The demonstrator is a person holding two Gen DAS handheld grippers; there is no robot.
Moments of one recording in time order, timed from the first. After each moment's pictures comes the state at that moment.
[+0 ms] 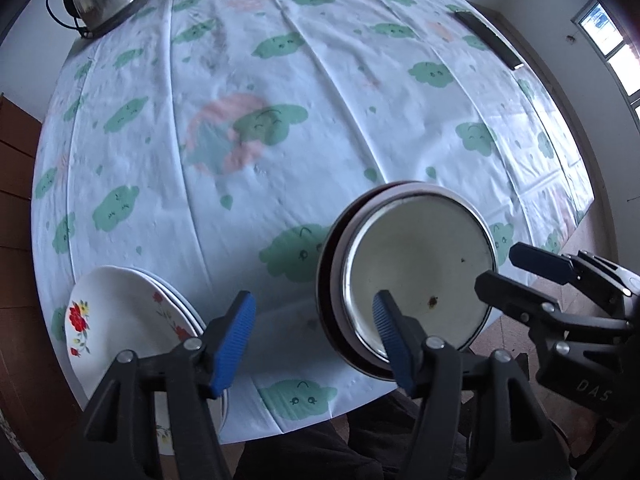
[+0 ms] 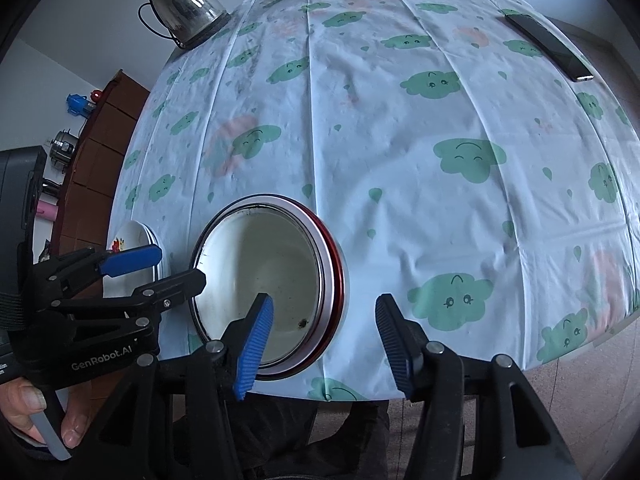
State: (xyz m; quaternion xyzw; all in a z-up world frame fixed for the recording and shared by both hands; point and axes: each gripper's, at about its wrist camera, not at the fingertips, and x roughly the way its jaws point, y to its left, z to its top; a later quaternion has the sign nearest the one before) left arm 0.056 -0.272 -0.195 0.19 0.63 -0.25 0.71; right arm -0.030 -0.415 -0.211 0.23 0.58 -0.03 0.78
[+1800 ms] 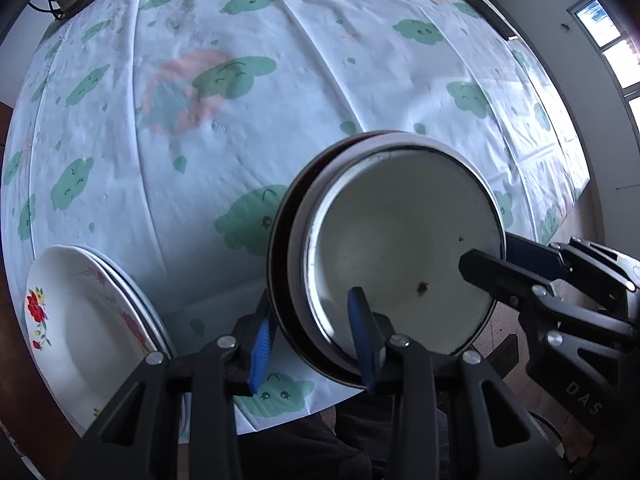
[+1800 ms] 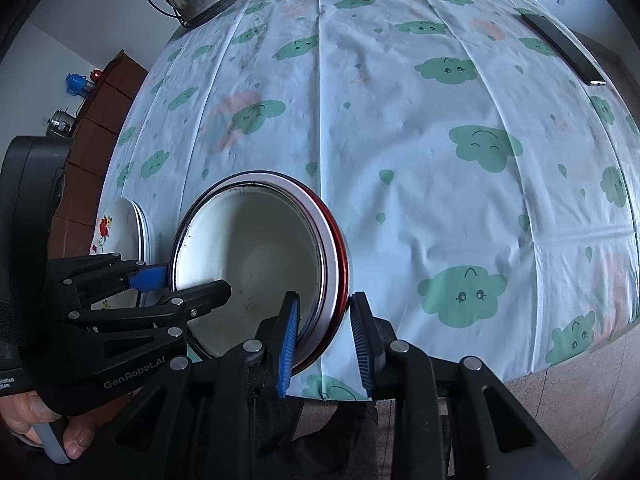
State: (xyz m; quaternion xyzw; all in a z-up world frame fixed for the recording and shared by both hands) left arm 0.041 -0.286 -0.238 0.19 0.67 -0.26 0.67; right arm -0.027 -0.400 -0.227 0.20 0.60 -0.03 0.78
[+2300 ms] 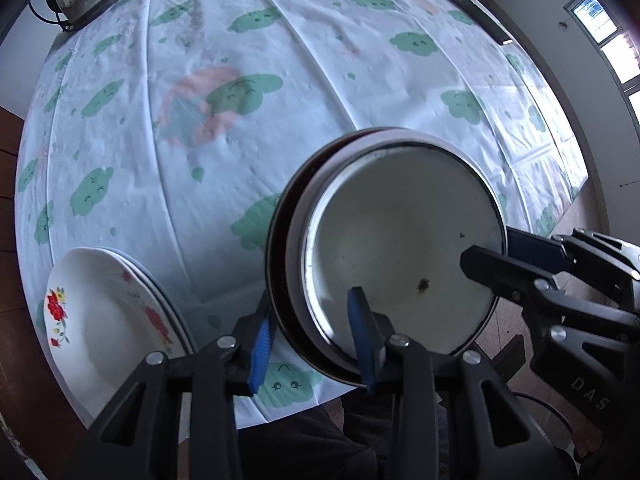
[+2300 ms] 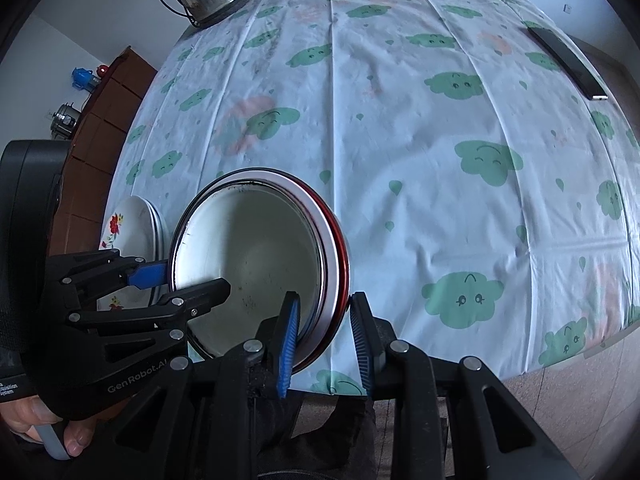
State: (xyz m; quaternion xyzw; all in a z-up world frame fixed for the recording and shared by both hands) left arm 0.041 -0.274 -0.210 0.20 0.65 -0.26 0.69; right arm -0.025 -0.394 -0.210 0.19 0.59 -0.02 0.78
